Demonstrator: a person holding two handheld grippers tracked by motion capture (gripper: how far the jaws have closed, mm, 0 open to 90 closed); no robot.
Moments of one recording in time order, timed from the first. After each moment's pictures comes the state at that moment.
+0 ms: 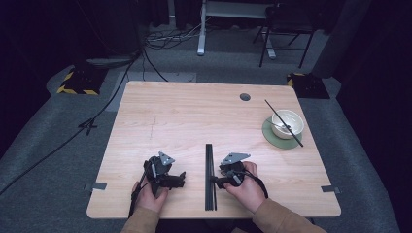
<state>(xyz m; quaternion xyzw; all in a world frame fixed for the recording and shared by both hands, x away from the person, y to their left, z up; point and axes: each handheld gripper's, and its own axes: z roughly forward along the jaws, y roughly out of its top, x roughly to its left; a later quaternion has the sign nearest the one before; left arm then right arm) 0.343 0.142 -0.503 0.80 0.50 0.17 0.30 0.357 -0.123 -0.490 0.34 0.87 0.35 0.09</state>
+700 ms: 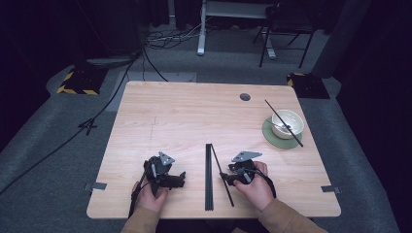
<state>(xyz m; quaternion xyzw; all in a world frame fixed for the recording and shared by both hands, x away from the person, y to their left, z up) 0.343 0.142 -0.503 0.79 0.50 0.17 0.30 0.361 -0.153 -0.489 0.37 0.86 0.35 0.10</state>
